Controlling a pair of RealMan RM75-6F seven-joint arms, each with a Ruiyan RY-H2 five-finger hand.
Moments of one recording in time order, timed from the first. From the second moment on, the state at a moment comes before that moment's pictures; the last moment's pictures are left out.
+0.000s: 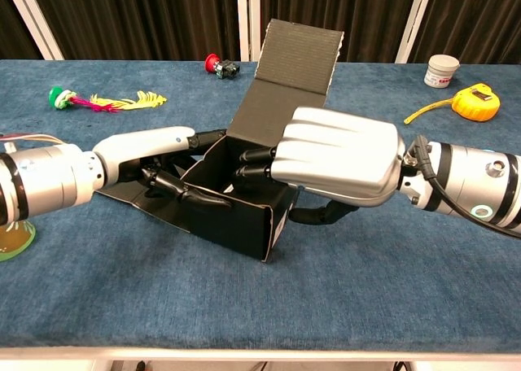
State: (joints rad) left arm -0.75 -1.61 -0.10 -1.50 1.30 0.77 -0.26; right arm 0.85 -1.68 -0.10 -1.13 -1.94 1.21 -0.25
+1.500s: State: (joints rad) left arm -0.71 -1.72 -0.13 -1.41 1.25 0.87 -0.14; right arm 0.79 -1.68 -0.10 -1.15 -1.89 1.17 -0.26
